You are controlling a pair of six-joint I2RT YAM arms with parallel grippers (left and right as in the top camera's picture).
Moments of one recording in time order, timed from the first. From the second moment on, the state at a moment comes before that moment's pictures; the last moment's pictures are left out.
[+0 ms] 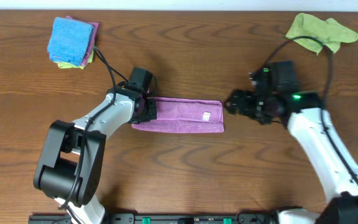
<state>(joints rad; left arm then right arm) -0.33 1.84 1.06 -0.55 0.06 -0.42 0.11 1.47 1.06 -0.77 -0.36 0.39</state>
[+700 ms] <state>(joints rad) -0.33 1.84 1.06 -0.58 0.06 -0.46 0.01 1.85 0.93 -0.37 -0.77 0.24</state>
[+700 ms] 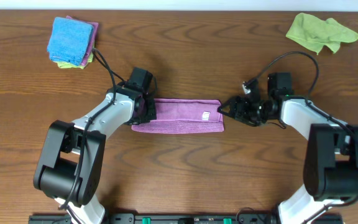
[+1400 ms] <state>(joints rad) -0.31 1.80 1.07 -0.68 0.07 -0.46 0.07 1.98 1.01 -0.44 -0.81 0.31</state>
